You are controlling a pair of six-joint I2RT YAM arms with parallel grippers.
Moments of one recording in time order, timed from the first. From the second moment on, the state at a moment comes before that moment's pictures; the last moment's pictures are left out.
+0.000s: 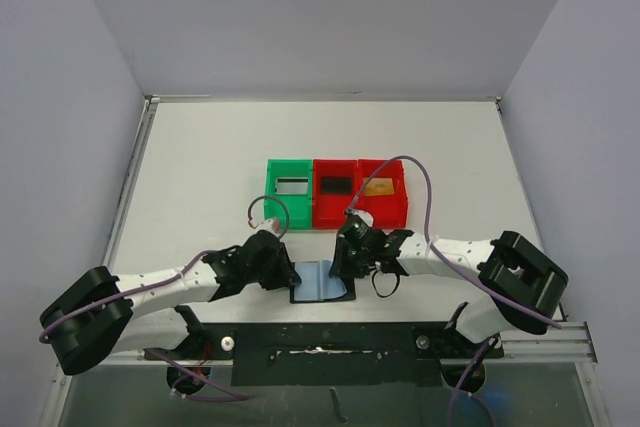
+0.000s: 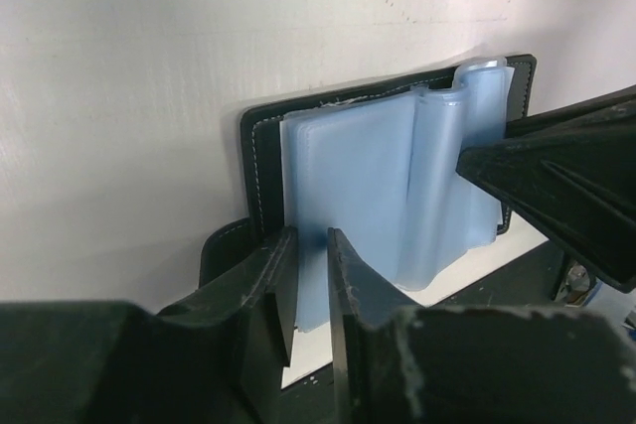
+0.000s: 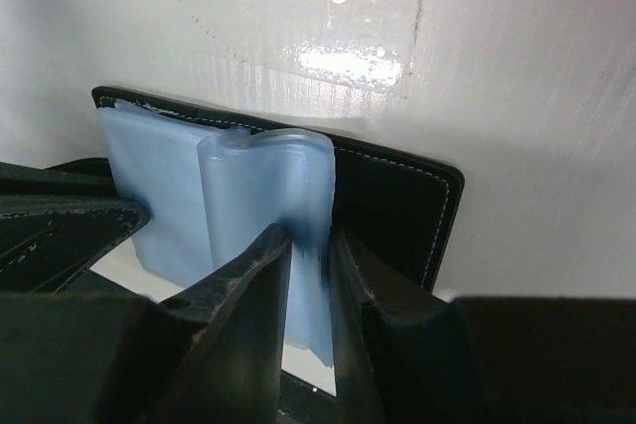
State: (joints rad) left arm -0.91 1.18 0.38 -0.07 0.01 -1.06; right arm 0.93 1.46 0.66 -0.21 -0.03 0.93
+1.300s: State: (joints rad) left arm -0.76 0.91 0.90 -0.65 -0.32 -0.82; right arm 0.76 0.92 1.00 -0.60 0.60 0.49
